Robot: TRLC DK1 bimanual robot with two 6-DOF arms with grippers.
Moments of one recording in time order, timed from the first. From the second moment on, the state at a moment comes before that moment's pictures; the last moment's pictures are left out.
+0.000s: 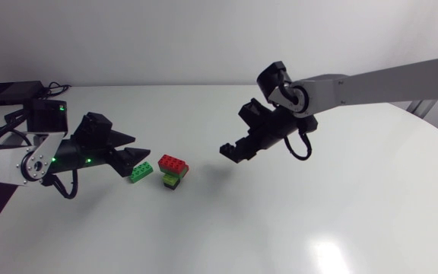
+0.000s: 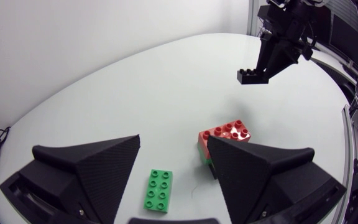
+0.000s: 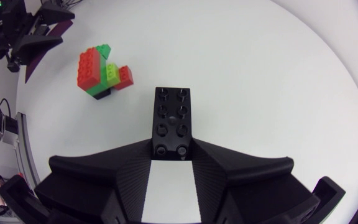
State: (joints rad) left arm -0.04 1.48 0.65 0.22 0.52 0.46; right arm 0.41 1.87 1.33 -0.48 -0.32 -0.27
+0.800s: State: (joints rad) left arm -0.13 1.48 0.69 0.07 0.47 0.49; right arm 0.50 1.89 1.11 -0.32 -0.18 -0.33
